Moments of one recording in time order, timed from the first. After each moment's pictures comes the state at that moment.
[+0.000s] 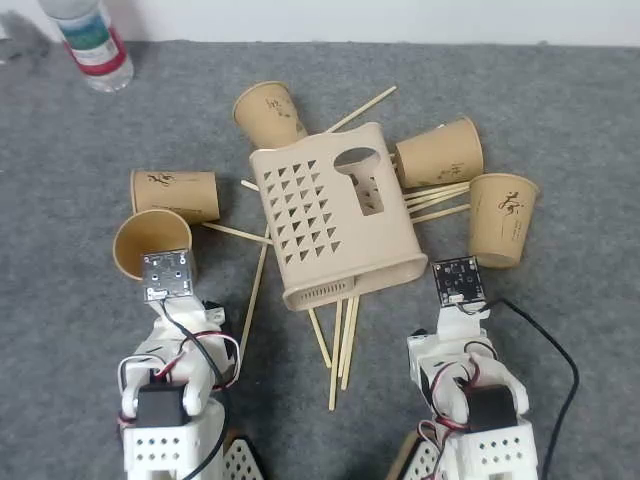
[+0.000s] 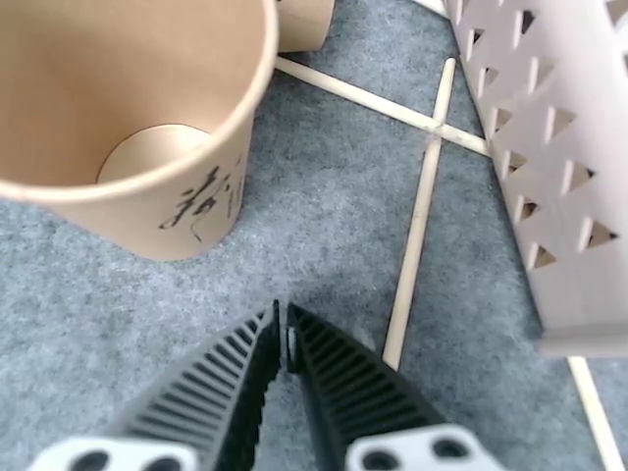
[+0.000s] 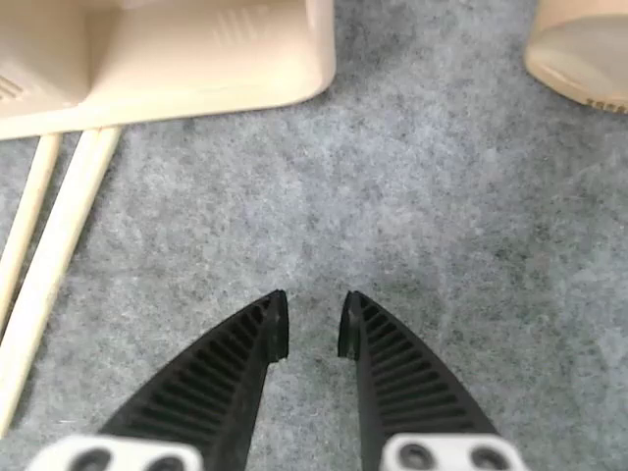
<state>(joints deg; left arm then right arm) -8.3 -103.3 96.9 72.0 11.7 -12.8 -103.2 95.5 74.7 -0.9</state>
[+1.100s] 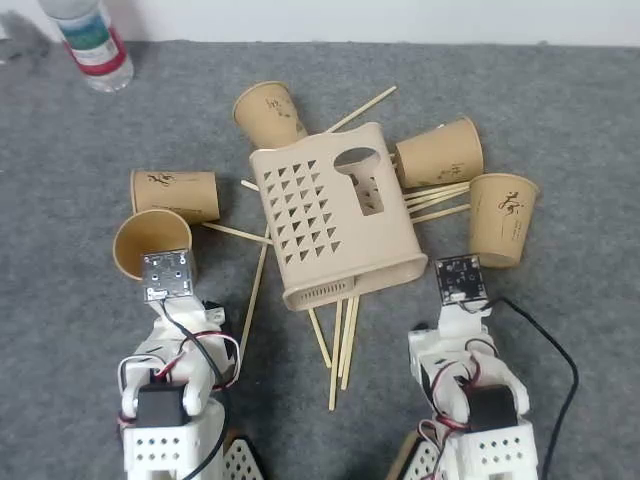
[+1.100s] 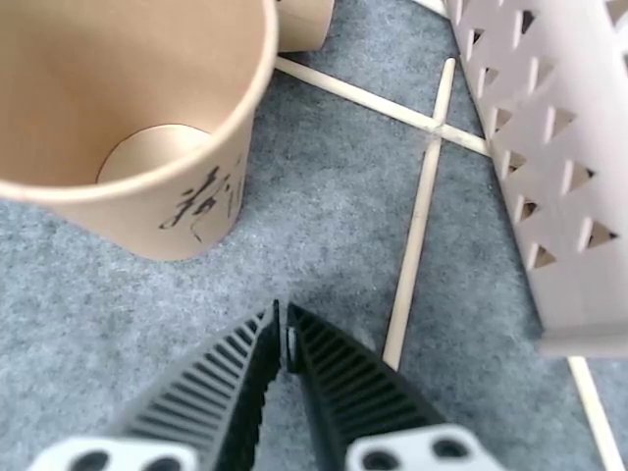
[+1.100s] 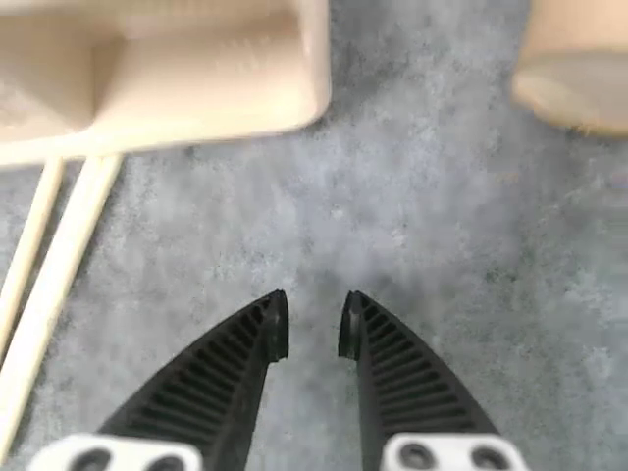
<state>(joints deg) -8.2 -103.3 96.9 72.0 11.7 -11.6 -103.2 94.1 70.6 -0.9</state>
